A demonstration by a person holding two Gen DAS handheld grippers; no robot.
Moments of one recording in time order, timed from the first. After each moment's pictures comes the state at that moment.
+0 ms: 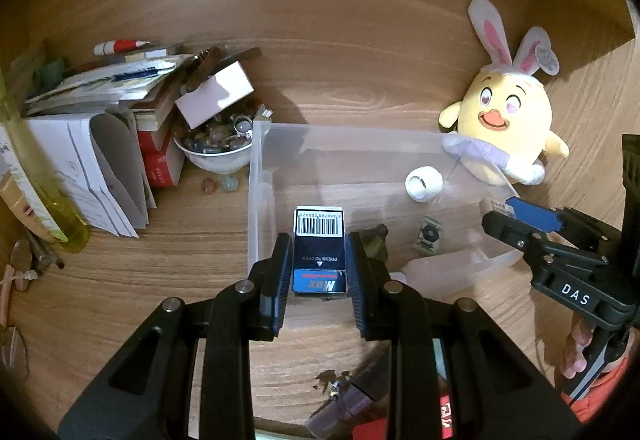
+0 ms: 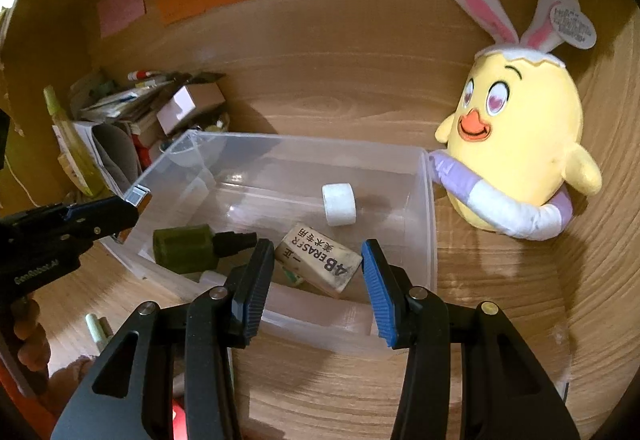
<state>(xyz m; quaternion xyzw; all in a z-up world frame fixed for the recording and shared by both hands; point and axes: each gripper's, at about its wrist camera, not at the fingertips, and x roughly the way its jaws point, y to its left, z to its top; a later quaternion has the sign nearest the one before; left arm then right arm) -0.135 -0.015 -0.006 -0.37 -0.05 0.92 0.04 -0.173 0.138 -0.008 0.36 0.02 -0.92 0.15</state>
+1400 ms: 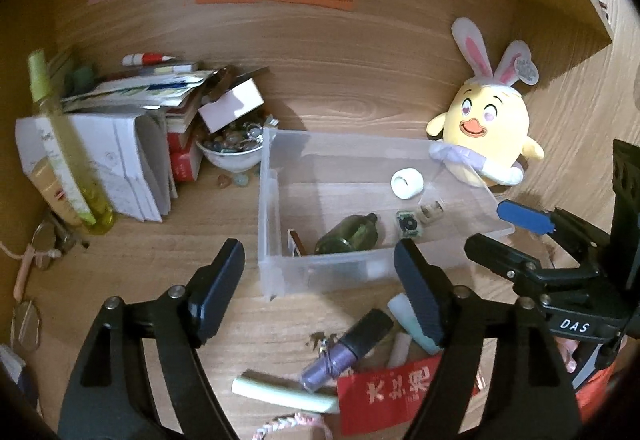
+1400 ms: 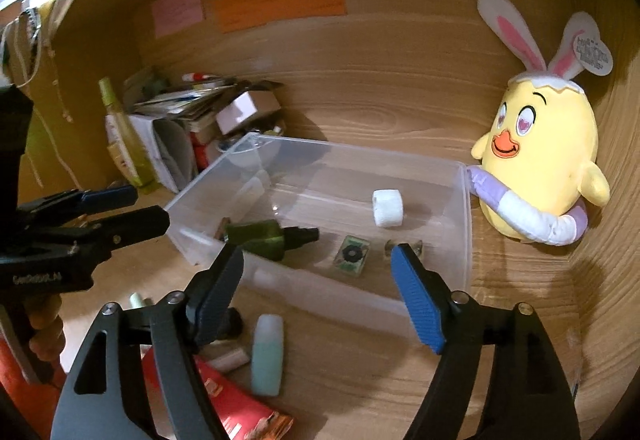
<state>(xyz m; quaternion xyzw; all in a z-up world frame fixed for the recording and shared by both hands) -0.083 -0.017 0.020 -0.35 -0.06 0.93 0.03 -0.127 0.124 0.012 0.33 0.03 -0.92 0.23</state>
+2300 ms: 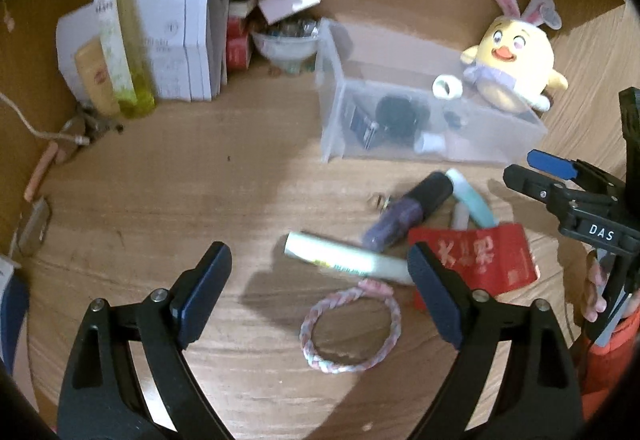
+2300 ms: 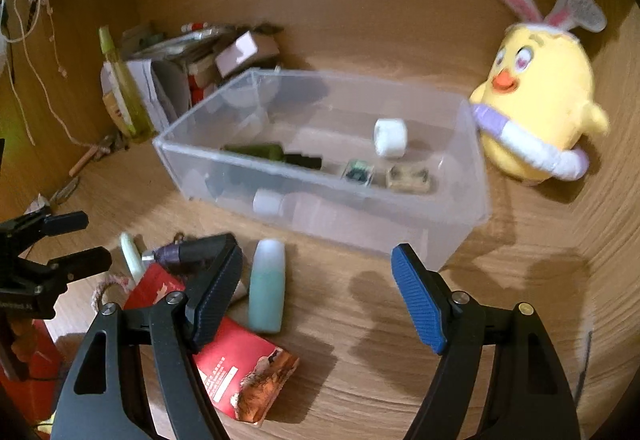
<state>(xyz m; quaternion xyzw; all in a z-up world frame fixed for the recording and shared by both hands) -0.019 -0.047 -0.048 -0.43 -0.07 0.90 0.00 -0.111 0.119 -0.034 0.39 0.05 -0.89 0.21</state>
